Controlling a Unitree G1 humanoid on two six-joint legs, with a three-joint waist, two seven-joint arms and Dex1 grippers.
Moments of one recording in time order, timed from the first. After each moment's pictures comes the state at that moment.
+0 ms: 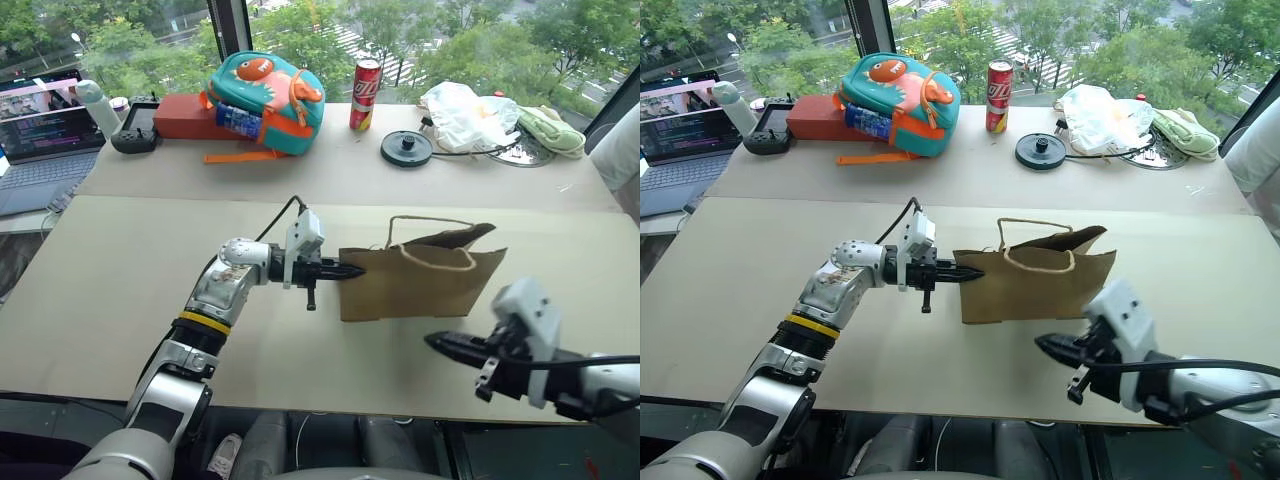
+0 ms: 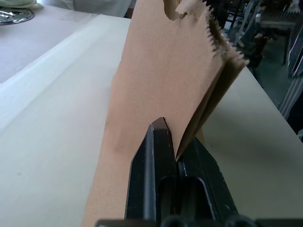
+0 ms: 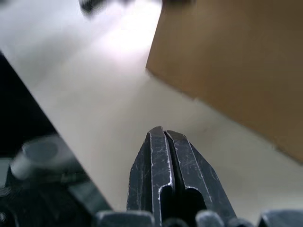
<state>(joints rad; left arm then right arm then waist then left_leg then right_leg) -0.67 0.32 -0.23 0.33 -0.32 0.24 -1.24 0.33 -1.00 -0.62 -0.92 1.33 0.94 0.36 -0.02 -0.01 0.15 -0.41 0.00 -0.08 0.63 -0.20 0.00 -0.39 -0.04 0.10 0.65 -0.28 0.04</state>
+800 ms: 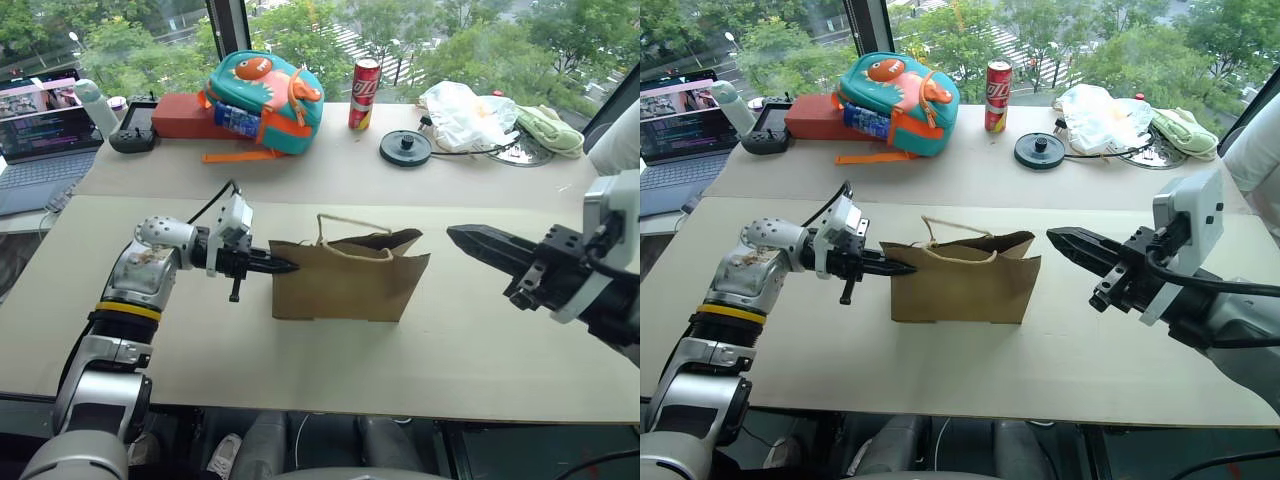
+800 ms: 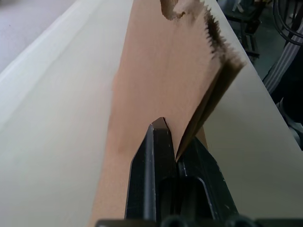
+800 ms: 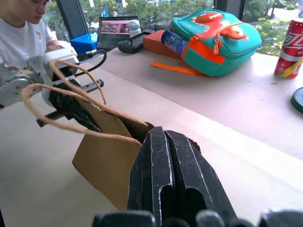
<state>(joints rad) -0.64 0.61 -0.13 0.28 -0.35 0.26 -1.49 -0.03 -1.02 -0.52 -0.77 1.41 0.80 0.24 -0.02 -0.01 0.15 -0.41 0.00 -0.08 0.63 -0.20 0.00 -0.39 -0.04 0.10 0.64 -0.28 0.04</state>
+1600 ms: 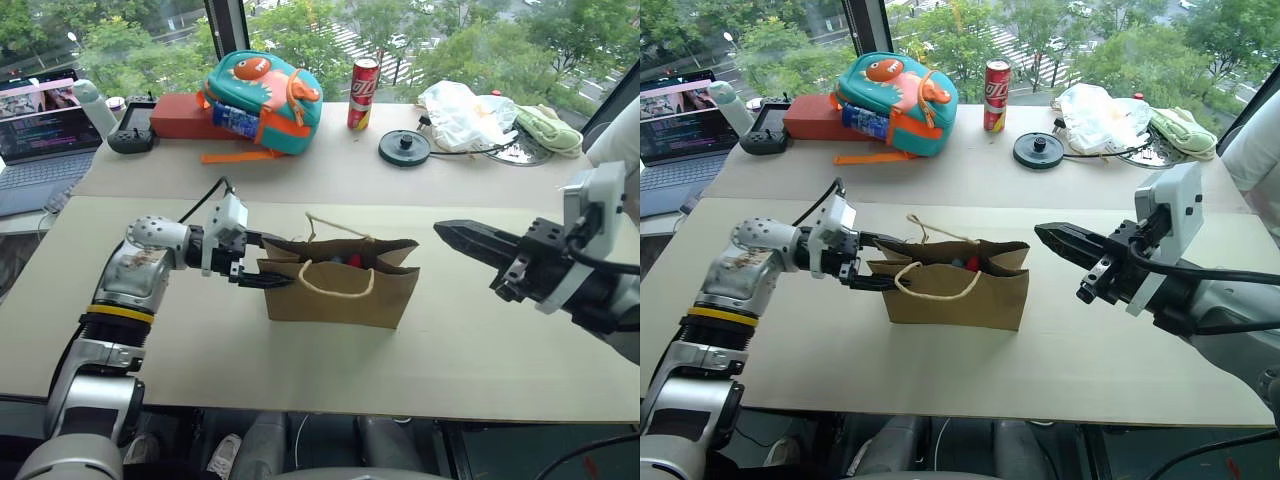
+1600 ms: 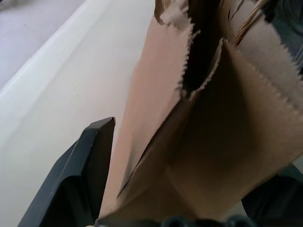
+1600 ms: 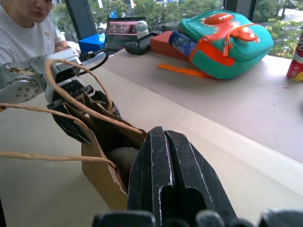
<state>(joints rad) -0.65 0.70 -0.10 0.22 -0.42 0.41 -1.48 -0.10 -1.00 -0.44 -0.73 1.38 0.80 0.24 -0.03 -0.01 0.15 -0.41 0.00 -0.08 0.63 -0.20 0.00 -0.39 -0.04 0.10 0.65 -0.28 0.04</state>
